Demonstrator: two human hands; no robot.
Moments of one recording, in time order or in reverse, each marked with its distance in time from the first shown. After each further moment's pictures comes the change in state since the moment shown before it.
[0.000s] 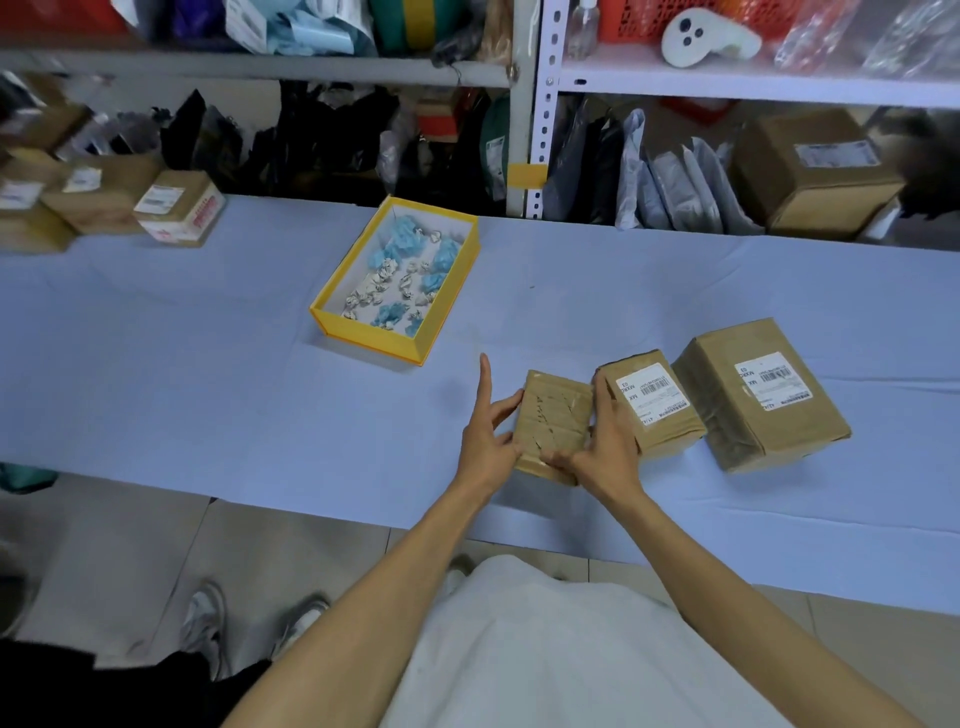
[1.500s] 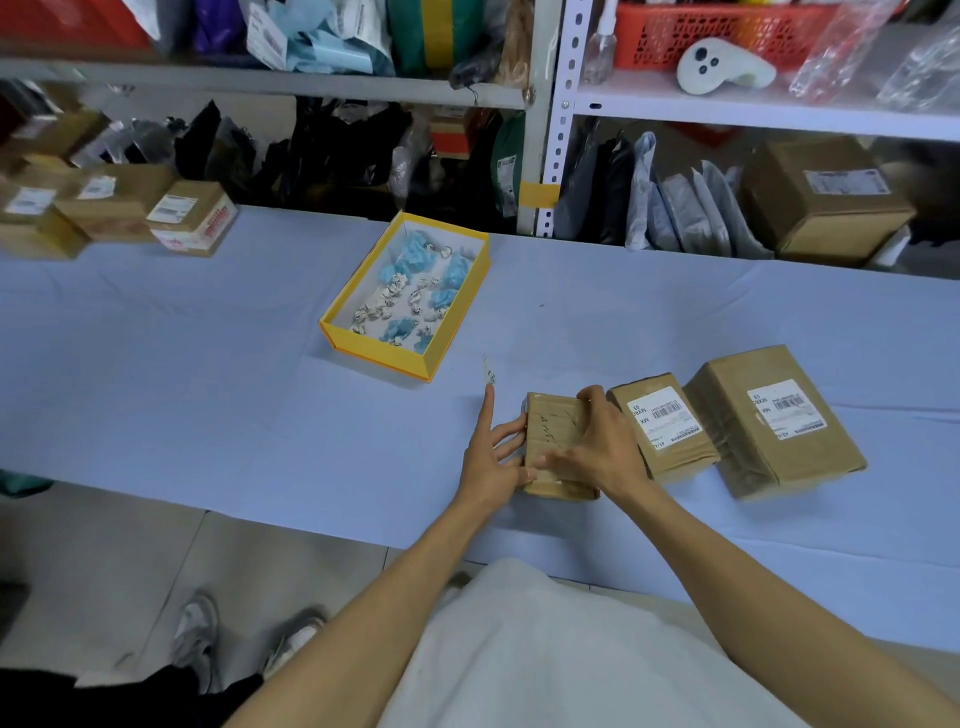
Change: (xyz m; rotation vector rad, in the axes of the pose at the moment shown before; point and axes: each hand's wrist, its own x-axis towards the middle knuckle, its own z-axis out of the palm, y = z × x) left_hand 0.011 -0.010 -0.008 -0.145 -0.030 -0.136; right_hand 0.028 -0.036 -0.004 -0.206 -0.082 -0.008
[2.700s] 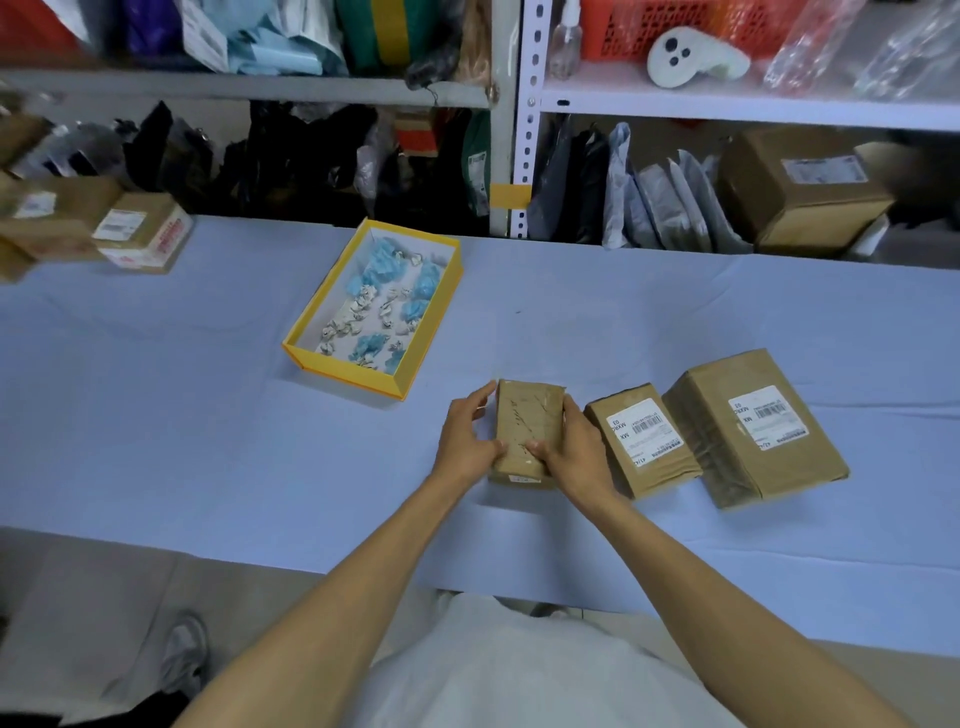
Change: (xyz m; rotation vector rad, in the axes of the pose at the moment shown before) left_hand 0.055 0.030 0.000 0.324 0.061 0.082; right_hand 0.023 0.008 0.013 0.195 0.055 0.035
